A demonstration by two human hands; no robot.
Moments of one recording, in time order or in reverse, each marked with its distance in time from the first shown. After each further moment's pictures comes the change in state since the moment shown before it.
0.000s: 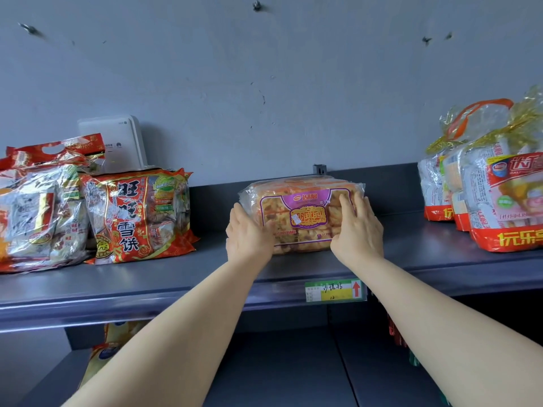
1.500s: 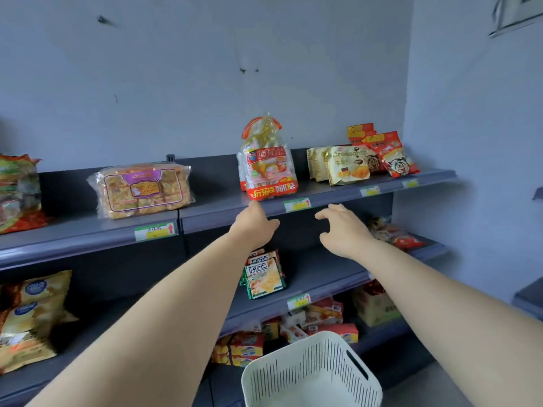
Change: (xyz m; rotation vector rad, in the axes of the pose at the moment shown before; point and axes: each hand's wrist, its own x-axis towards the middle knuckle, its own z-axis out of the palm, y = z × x) left_hand -0.342 0.248 0.021 0.084 -0.603 0.302; right_hand -0.242 0.226 -0.331 -0.129 -0.279 0.251
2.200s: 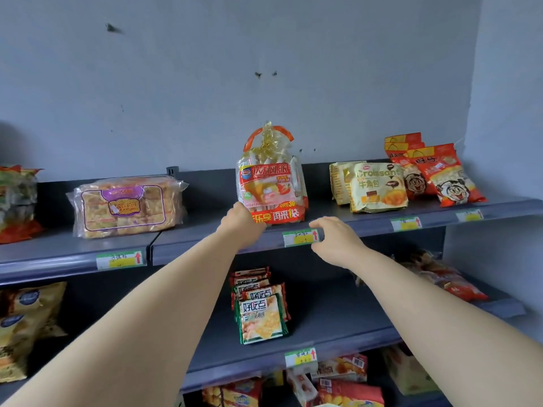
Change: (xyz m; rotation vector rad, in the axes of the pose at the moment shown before) left_hand 0.157 0.029 0.037 0.006 0.190 -0.209; right_hand 0.171 0.062 0.019 0.138 -0.058 -0.184
